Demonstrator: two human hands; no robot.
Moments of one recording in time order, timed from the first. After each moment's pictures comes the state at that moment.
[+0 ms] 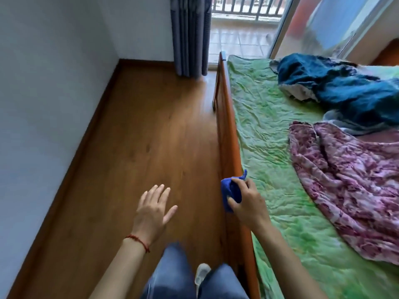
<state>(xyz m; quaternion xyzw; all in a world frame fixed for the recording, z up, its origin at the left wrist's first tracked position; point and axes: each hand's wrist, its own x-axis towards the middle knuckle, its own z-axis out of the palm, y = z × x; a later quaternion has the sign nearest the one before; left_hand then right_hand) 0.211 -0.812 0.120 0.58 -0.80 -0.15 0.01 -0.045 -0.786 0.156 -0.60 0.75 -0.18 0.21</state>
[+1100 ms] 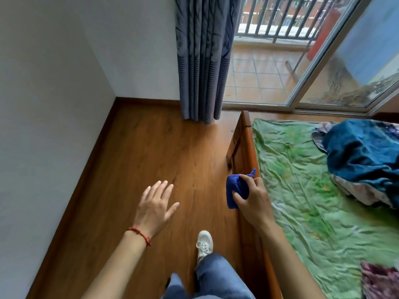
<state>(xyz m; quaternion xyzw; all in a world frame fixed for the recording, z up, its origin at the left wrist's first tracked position) 0.167 -1.468 0.118 0.55 -0.83 -0.10 0.03 -0.096 -1.439 0.149 -0.57 0.76 -0.25 0.21</state>
